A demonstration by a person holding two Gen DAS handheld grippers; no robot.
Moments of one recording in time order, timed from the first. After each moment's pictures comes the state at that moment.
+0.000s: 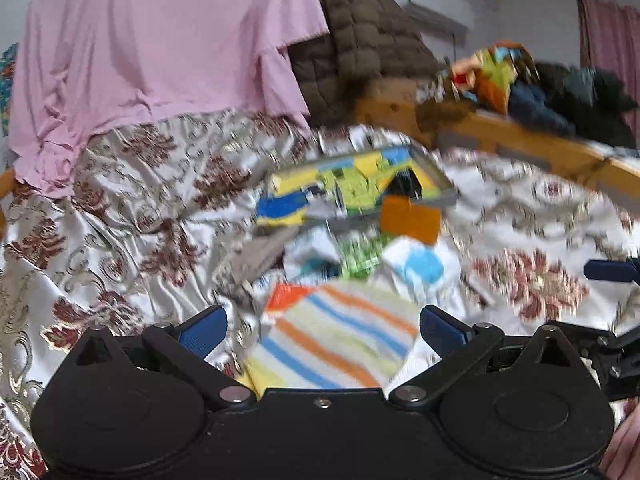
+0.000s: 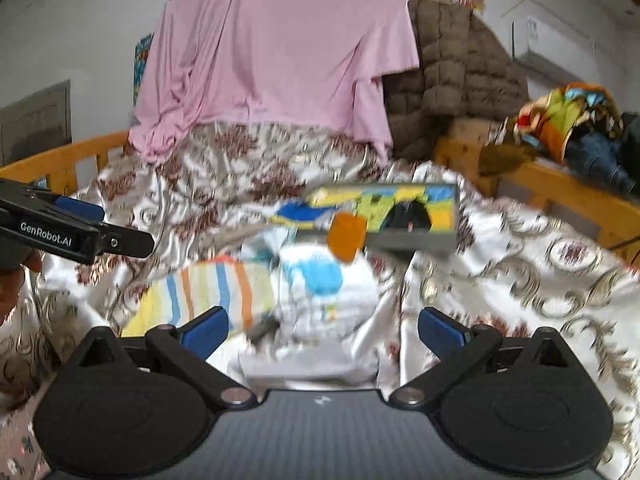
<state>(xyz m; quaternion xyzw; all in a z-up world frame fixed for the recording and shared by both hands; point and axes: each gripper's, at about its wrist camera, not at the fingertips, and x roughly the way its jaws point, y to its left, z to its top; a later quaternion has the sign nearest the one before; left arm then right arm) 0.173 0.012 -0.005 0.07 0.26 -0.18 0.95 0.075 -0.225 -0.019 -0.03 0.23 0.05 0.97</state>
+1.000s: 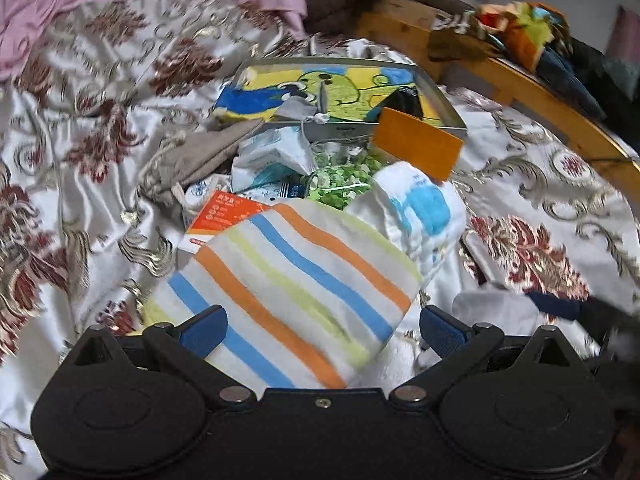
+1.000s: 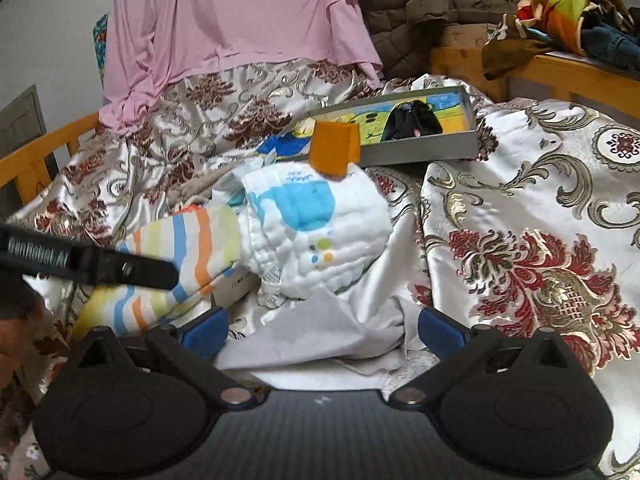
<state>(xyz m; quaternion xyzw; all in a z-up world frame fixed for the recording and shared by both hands) 0.257 -0.023 -0.072 -0.03 0.39 -0.20 0.90 0.154 -0.241 -0.078 0.04 0.31 0.05 0.95</state>
